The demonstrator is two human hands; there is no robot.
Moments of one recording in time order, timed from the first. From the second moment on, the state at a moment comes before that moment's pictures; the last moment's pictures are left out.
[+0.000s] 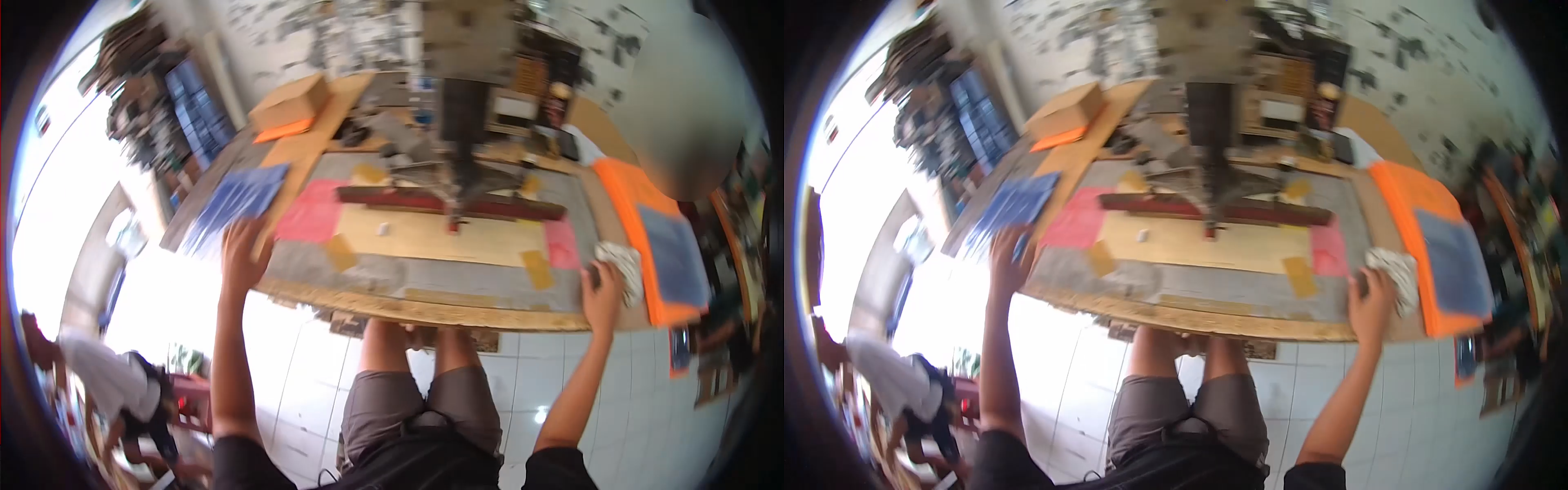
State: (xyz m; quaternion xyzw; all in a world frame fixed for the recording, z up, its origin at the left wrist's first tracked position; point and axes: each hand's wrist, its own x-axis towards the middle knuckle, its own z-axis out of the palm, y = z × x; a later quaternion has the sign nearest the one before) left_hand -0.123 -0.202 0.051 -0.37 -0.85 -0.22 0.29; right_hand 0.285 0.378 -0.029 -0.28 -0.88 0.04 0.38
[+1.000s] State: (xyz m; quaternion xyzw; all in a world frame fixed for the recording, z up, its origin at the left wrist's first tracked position) left_hand -0.360 -0.207 -0.020 -0.26 -0.88 -0.38 0.13; right_hand 0.288 0.382 -0.025 -0.36 -0.87 0.11 0.31
